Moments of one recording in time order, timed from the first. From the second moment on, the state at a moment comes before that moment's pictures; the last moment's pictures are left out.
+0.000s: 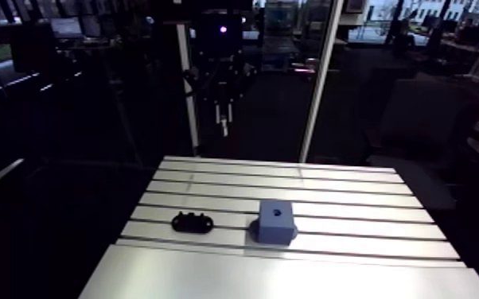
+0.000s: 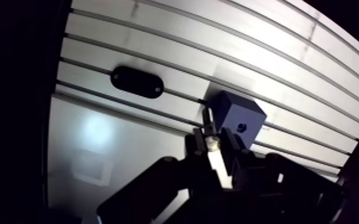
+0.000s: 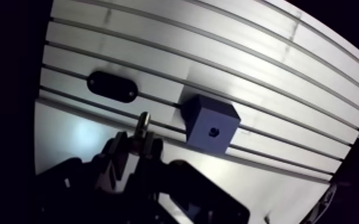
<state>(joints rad) 0.04 -1.41 1.55 -1.65 -1.59 -1.87</state>
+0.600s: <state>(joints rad) -0.09 -1.34 1.44 -1.40 -1.67 -2.14</state>
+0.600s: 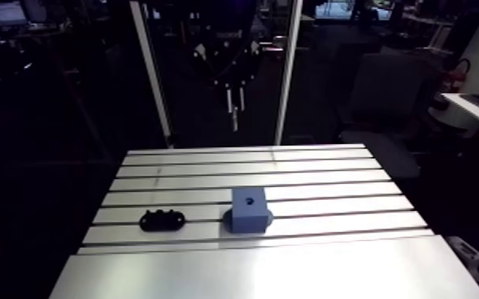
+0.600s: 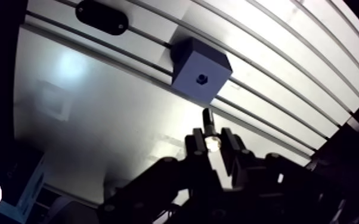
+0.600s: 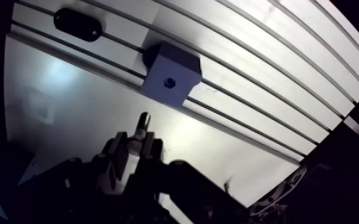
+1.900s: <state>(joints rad) -0.10 -1.43 1.67 -1.65 -1.71 -2.27</state>
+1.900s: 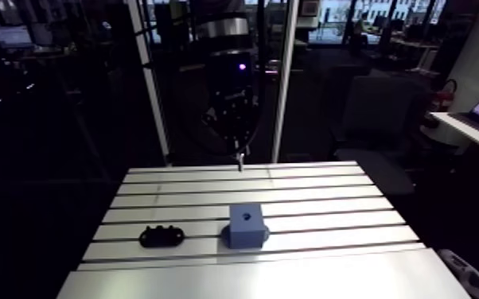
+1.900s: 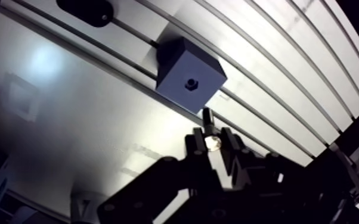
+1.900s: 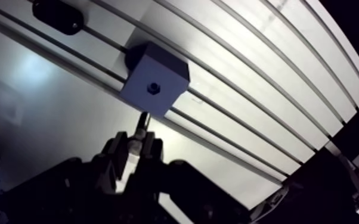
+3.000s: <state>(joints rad) -0.14 -1.41 1.74 -1.70 -1.71 -2.28</state>
